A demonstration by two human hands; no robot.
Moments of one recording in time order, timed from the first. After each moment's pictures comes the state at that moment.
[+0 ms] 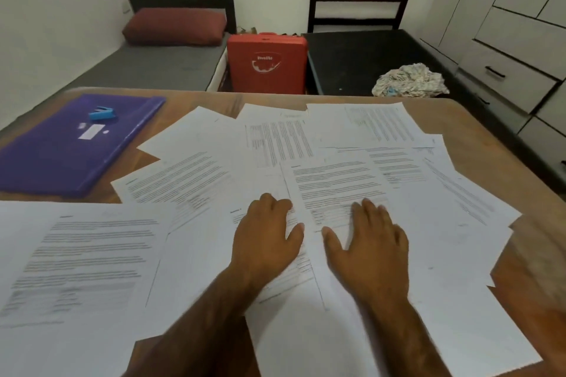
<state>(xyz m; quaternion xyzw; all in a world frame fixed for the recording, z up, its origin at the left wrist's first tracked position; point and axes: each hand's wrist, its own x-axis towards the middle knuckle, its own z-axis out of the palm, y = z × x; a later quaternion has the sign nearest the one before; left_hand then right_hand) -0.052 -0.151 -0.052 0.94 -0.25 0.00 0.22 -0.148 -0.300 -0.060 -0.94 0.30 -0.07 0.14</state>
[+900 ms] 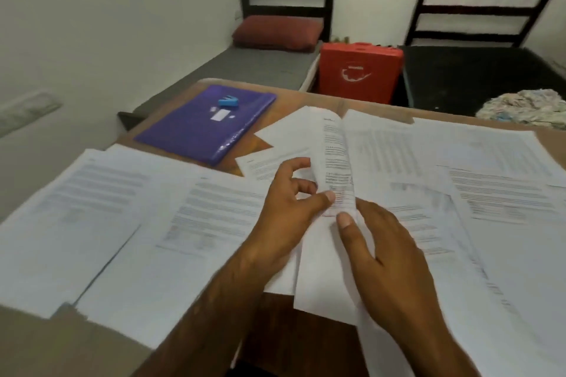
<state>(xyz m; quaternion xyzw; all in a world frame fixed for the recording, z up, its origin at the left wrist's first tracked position) -0.059 -0.029 0.024 0.73 -0.02 -0.07 0.68 -0.140 -0.153 0.016 -0.91 0.14 -0.08 0.38</state>
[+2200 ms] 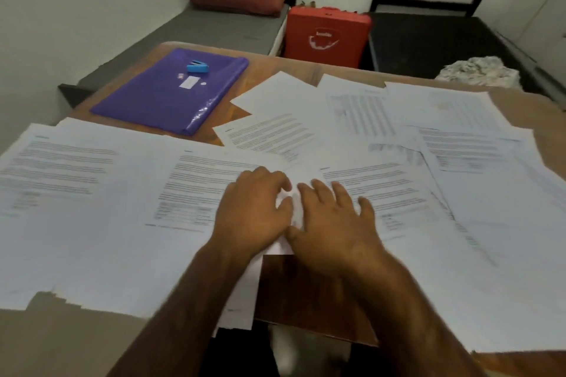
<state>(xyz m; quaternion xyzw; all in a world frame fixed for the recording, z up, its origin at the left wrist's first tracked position) -0.073 0.021 0.002 0.96 -0.17 0.00 0.23 -0.134 -0.103 0.030 -0.97 0.08 0.18 0.11</state>
